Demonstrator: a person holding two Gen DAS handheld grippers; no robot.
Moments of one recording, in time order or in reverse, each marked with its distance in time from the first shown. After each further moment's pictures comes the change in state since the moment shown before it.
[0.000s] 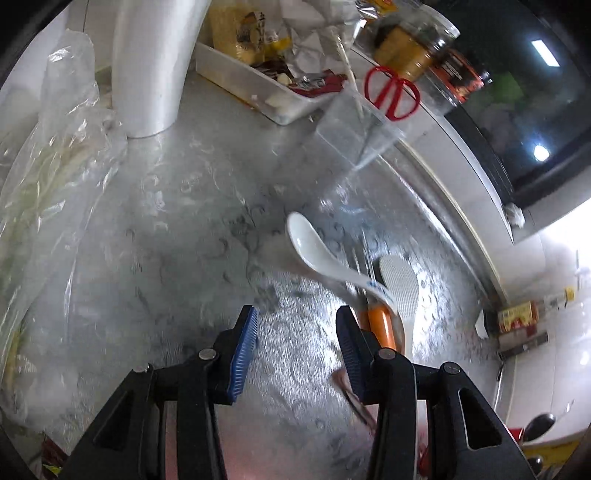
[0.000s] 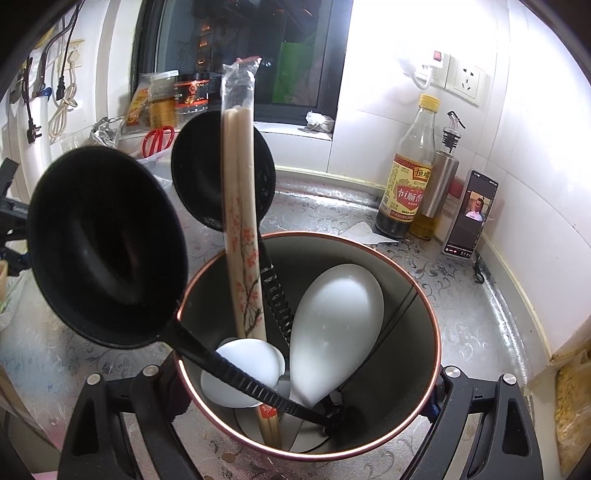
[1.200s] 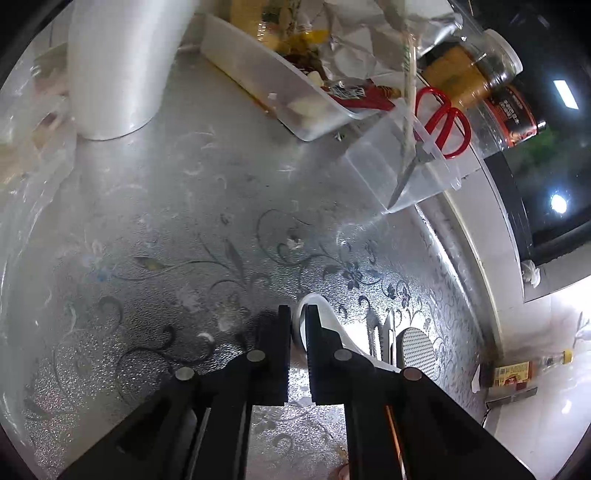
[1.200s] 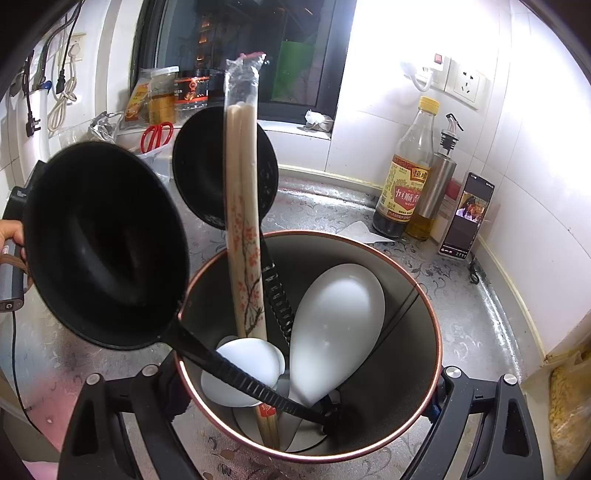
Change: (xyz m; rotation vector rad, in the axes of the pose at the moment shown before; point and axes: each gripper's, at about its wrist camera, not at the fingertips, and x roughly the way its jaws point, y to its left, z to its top) left arm 0.062 0.025 0.052 -0.129 -0.014 -0.066; right arm -0.003 0.004 -0.001 -0.008 0.007 -0.023
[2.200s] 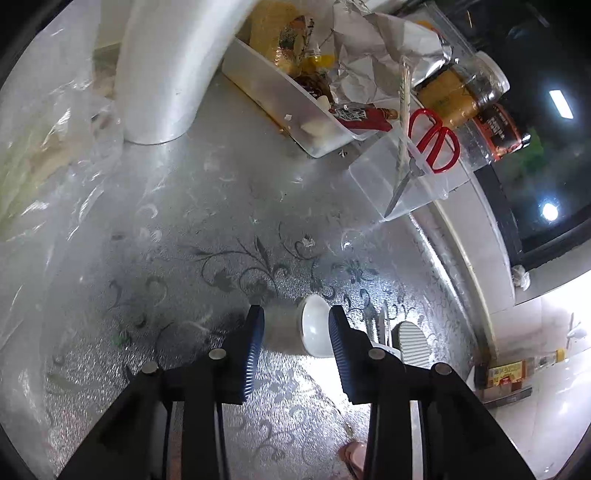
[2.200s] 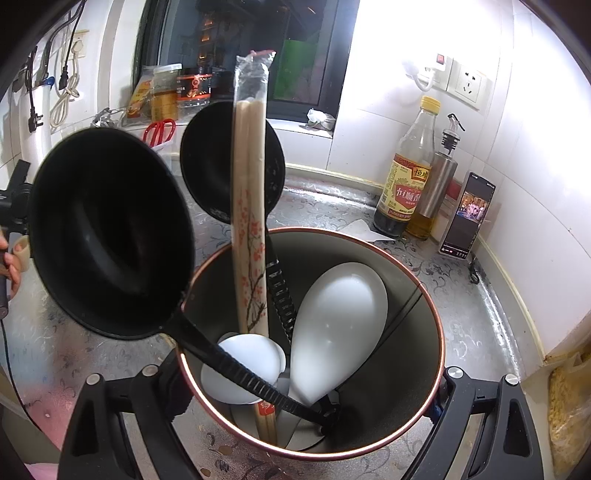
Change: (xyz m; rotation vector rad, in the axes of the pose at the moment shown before) left arm -0.023 0.005 -0.010 0.009 -0.051 0.009; right arm -0.001 0.002 -0.003 -0.012 0.003 0.001
